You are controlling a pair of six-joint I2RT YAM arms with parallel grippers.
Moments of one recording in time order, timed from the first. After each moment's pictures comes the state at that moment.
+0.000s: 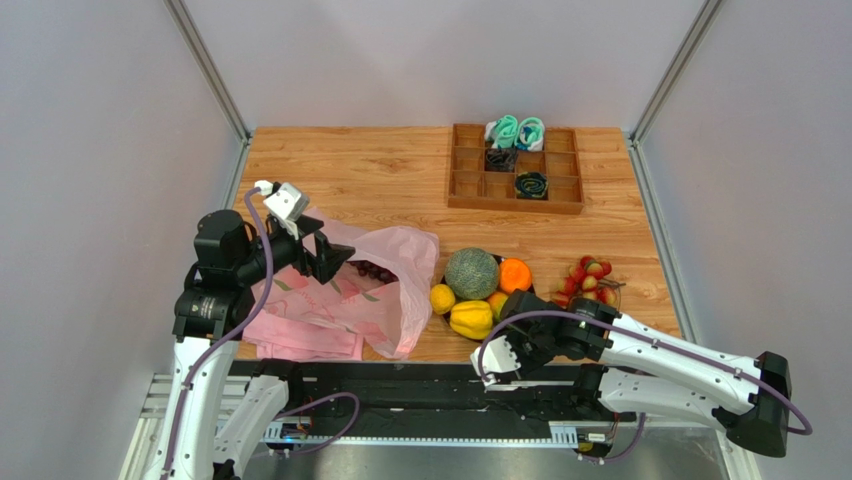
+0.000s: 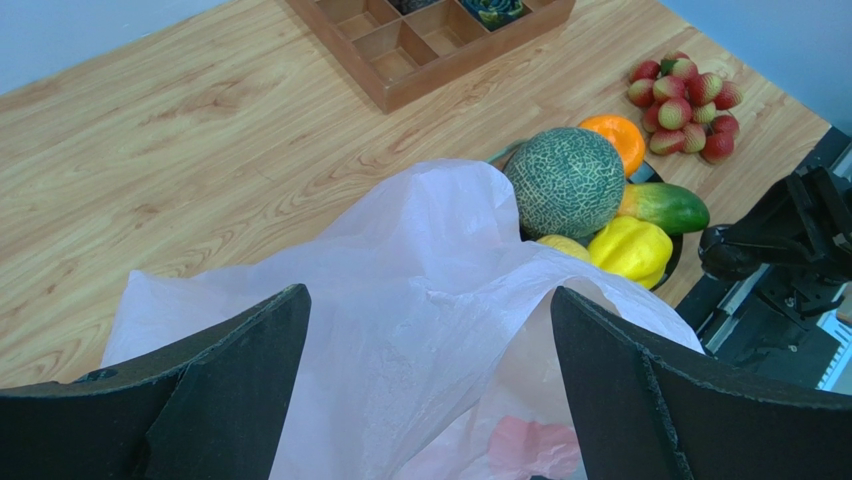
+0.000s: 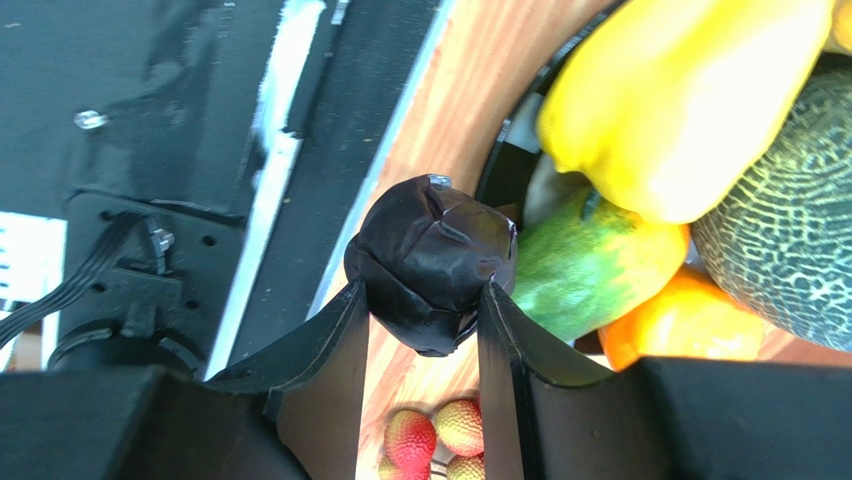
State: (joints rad) left arm -0.10 0.70 1.01 -0.62 0.65 0.08; right arm 1.10 0.88 0.72 -1.06 -0.10 -0.94
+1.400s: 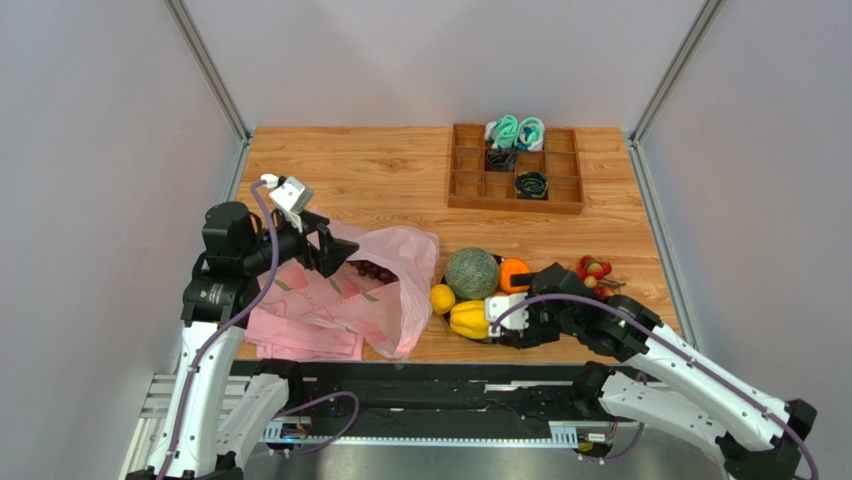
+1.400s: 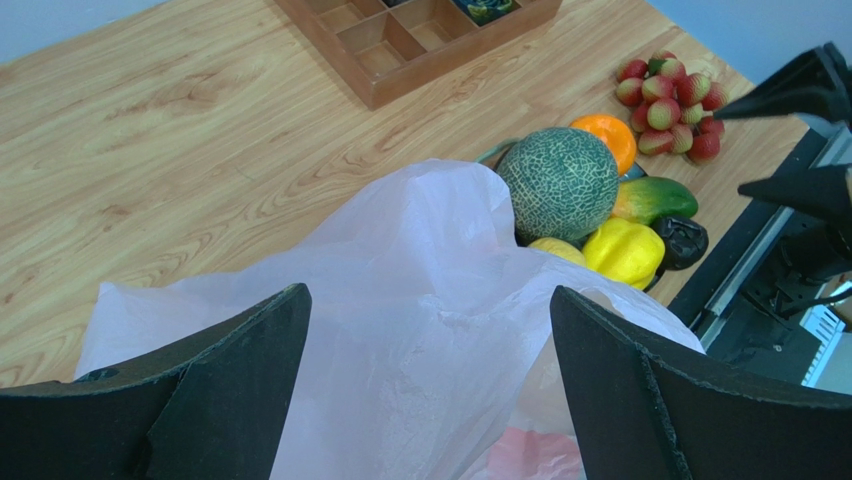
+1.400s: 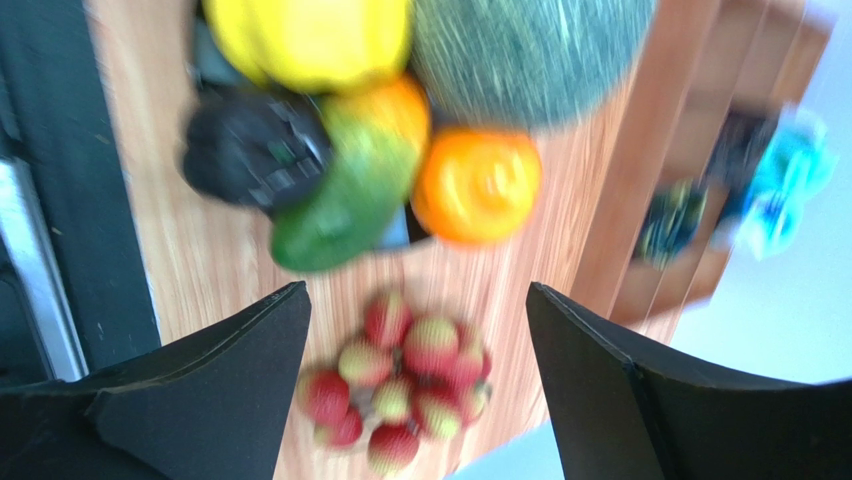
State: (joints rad) left arm -0.08 0.74 0.97 -0.56 0.70 0.06; right arm 0.97 0.75 0.77 -0.92 0.14 -0.88
